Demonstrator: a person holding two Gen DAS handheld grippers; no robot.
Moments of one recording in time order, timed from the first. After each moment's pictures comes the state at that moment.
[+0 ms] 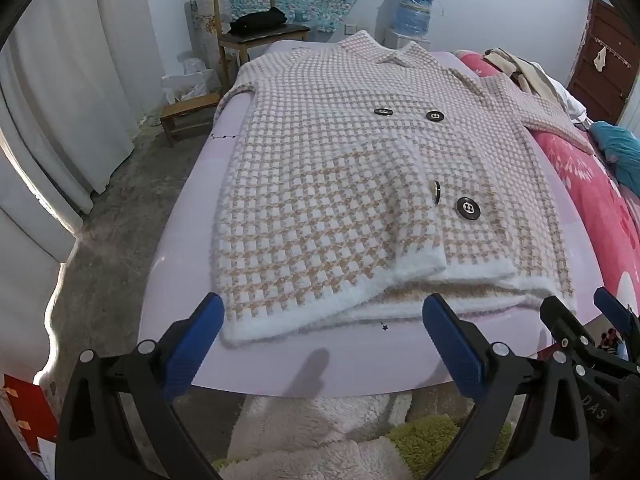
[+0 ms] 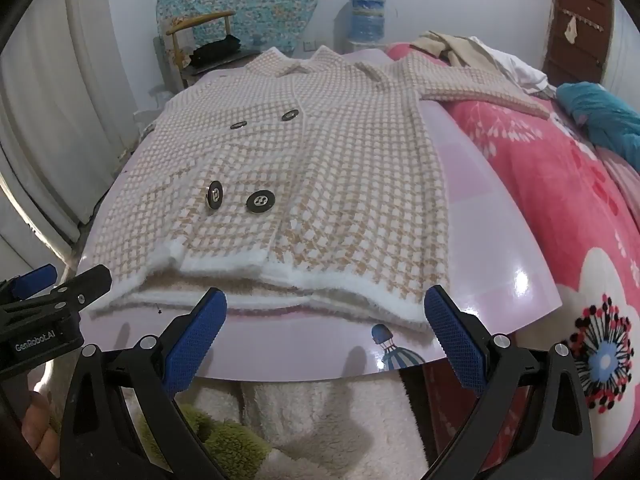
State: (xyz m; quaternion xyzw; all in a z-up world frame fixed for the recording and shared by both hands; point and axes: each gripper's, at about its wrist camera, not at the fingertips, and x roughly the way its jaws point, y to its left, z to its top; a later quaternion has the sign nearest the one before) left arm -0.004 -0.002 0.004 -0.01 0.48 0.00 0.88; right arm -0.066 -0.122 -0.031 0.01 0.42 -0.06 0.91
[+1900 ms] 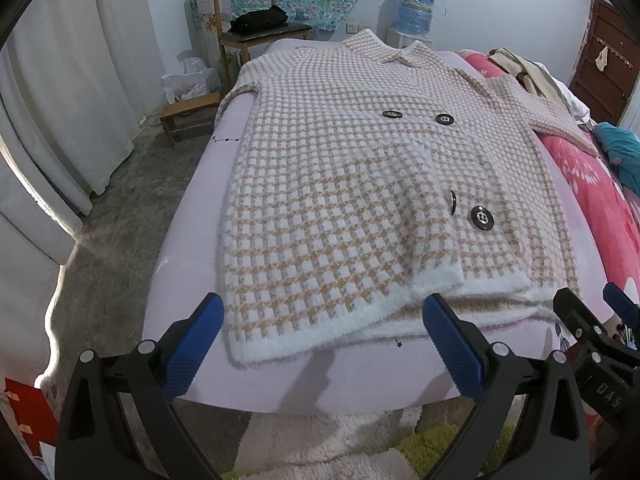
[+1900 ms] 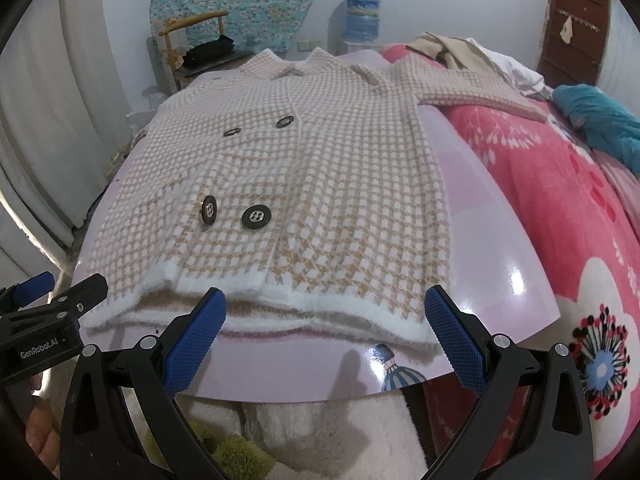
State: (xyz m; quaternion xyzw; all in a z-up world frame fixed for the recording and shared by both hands) left arm 0.014 0.018 -0.001 -0.01 0.48 0.00 0.88; right arm -0.048 -0.121 -0.024 0.01 0.42 -0.08 0.90
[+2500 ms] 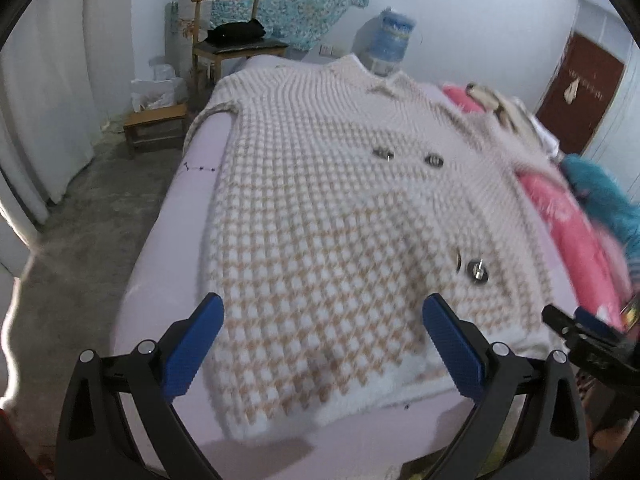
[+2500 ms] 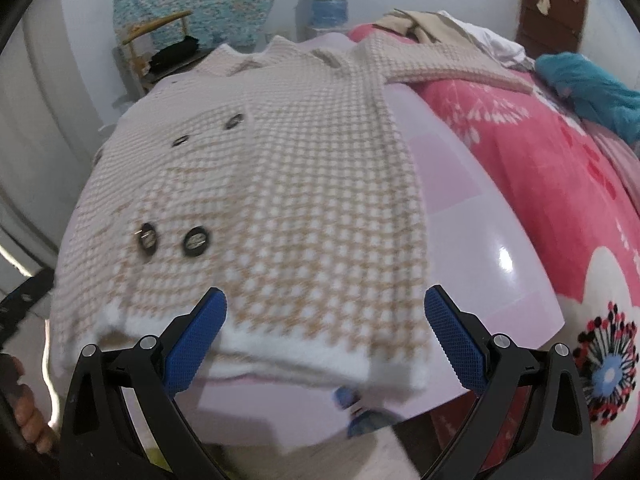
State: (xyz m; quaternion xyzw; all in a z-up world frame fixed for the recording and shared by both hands) left arm 0.059 0.049 -0.008 -0.07 0.43 -0.08 0.89; right arm -0.016 -0.168 -0.044 0.05 0.44 -0.12 0.89
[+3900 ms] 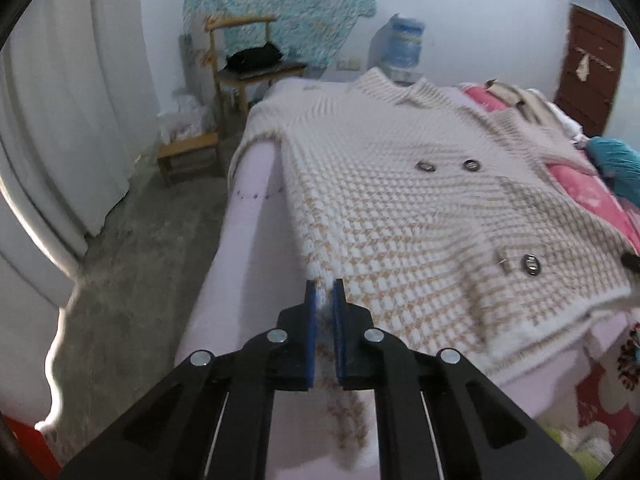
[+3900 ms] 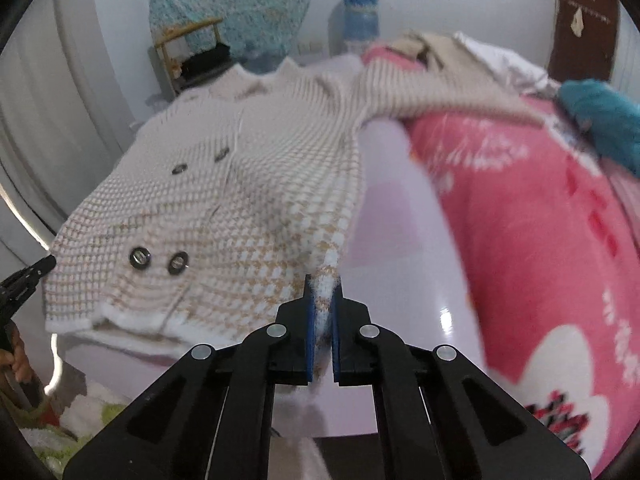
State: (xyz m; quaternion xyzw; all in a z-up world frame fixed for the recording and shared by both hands) left arm 0.041 0.062 0.007 0.00 0.41 -0.04 0.91; right arm -0.020 -0.241 0.023 0.02 0.43 -0.04 0.90
